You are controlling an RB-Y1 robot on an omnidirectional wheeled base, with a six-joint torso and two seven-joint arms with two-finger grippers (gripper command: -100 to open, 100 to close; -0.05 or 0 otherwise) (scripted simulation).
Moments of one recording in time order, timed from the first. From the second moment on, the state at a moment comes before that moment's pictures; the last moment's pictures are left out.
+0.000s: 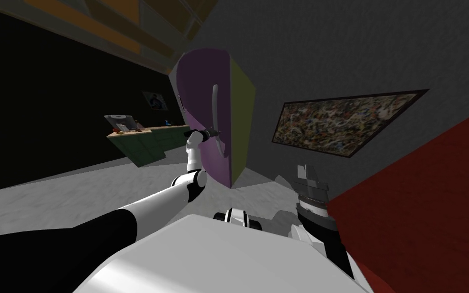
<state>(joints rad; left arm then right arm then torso) -0.90 0.20 0.64 -1.44 0.63 0.86 0.48 0.55 -0.03 -0.05 -2.23 0.03 -0.62 -0.01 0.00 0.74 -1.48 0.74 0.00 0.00</state>
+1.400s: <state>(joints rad) -0.87 0.14 0.61 -1.54 0.84 1.08 0.43 0.55 -0.03 -0.05 -2.23 0.03 -0.62 -0.01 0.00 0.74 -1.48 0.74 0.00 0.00</state>
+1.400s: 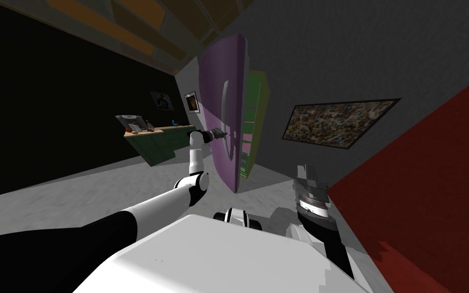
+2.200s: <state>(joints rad) -0.84 0.11 0.62 -1.61 0.96 1.26 0.41 0.55 -0.03 -0.05 -2.23 0.03 -0.62 -0.01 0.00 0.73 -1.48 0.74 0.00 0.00</state>
